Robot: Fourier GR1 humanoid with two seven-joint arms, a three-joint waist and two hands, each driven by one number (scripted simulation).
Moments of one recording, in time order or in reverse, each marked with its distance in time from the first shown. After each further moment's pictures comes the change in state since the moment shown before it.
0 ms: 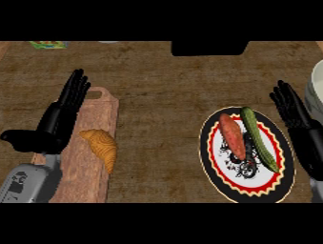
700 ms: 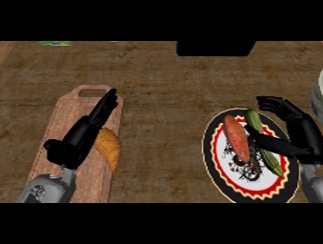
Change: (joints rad) left arm 0.053 -0.025 -0.142 -0.066 -0.081 -0.084 0.142; right arm -0.065 0.082 -0.062 0.243 0.094 -0.057 0.081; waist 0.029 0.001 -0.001
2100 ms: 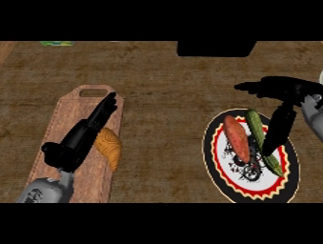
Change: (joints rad) left arm 0.031 -0.014 0.029 -0.005 -0.018 -0.058 0.002; right arm -0.540 -0.212 0.243 0.075 -0.009 0.860 0.950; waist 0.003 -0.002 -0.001
